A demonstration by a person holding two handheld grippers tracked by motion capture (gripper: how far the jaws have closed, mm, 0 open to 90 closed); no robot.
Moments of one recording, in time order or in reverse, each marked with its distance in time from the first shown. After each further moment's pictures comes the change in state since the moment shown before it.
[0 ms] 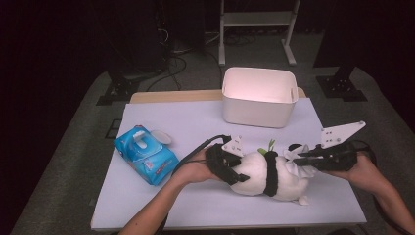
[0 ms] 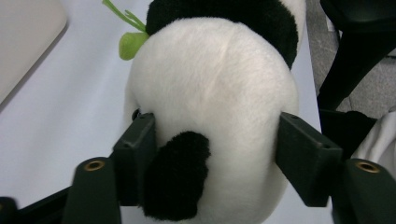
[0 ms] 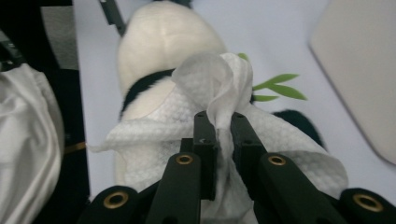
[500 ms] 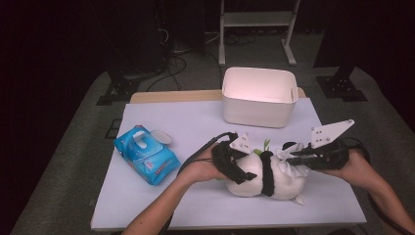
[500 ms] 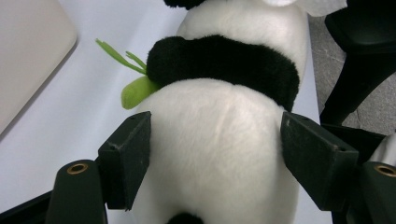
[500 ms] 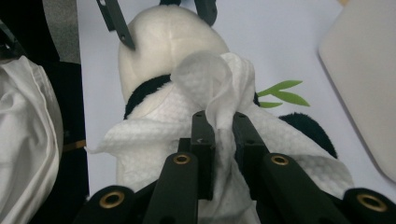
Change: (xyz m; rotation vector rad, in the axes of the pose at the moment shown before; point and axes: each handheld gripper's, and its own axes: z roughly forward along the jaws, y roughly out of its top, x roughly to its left) left arm -0.002 0.019 0.002 -0.023 0.027 -0.011; right arm 0.006 0.018 0.011 0.038 0.005 -0.056
